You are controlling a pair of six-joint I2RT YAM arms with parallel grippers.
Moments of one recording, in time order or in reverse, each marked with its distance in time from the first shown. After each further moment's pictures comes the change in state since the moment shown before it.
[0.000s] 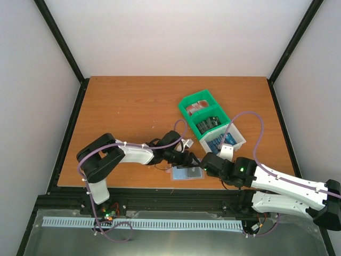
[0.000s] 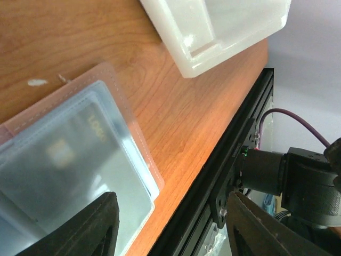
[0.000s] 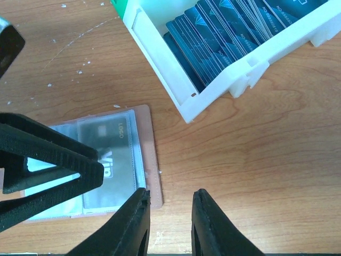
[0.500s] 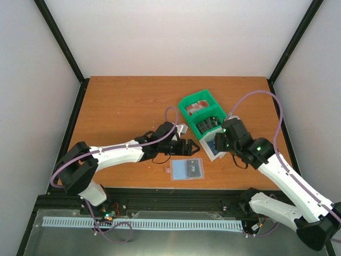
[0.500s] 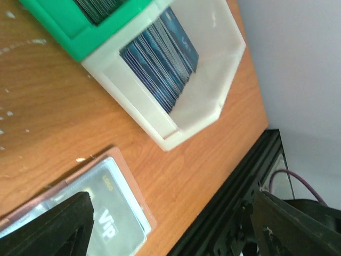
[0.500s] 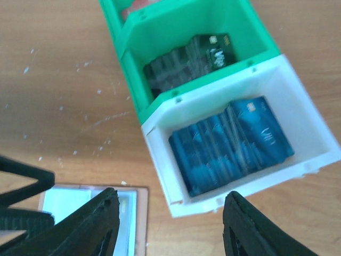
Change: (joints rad) left arm 0.003 -0.244 0.072 -0.231 -0.304 0.082; right arm -0.423 0.017 0.215 0.098 -0.190 -0.646
